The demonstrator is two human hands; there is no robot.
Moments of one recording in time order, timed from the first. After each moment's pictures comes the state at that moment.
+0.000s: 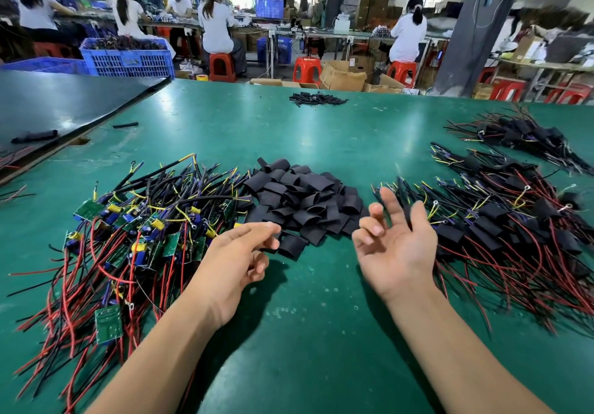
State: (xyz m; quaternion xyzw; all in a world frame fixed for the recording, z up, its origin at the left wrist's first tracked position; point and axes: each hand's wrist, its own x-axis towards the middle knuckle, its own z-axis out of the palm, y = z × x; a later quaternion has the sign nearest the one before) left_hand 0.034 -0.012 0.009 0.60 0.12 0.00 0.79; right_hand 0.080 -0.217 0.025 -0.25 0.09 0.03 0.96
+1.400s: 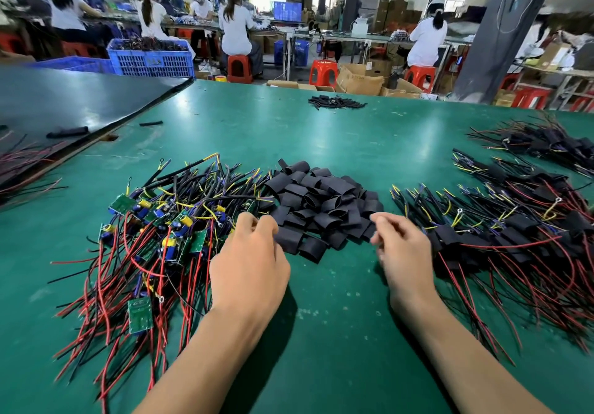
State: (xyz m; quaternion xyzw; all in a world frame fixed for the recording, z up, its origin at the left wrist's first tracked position) left_hand 0.014 -0.020 0.021 0.95 0.14 0.20 0.20; right_hand 0.086 -0.203 -0.003 -0.71 0.06 -0.15 0.69
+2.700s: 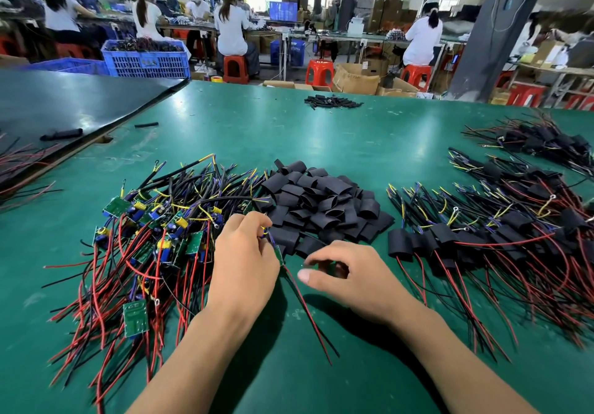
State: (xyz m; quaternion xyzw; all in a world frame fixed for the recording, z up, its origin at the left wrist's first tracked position) left_hand 0.031 -0.007 0.003 0.87 0.09 0.30 0.38; right_hand 0.065 -0.193 -0.008 -0.90 -0.25 0.01 0.37
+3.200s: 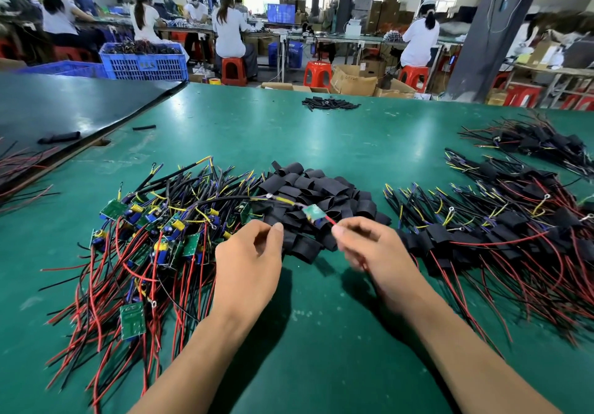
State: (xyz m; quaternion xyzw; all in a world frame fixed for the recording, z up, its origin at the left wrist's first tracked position) left_hand 0.028 -0.019 0.003 0.82 0.12 0.27 0.49; right_hand 0.074 -0.201 0.009 -0.68 -0.12 0.05 0.72
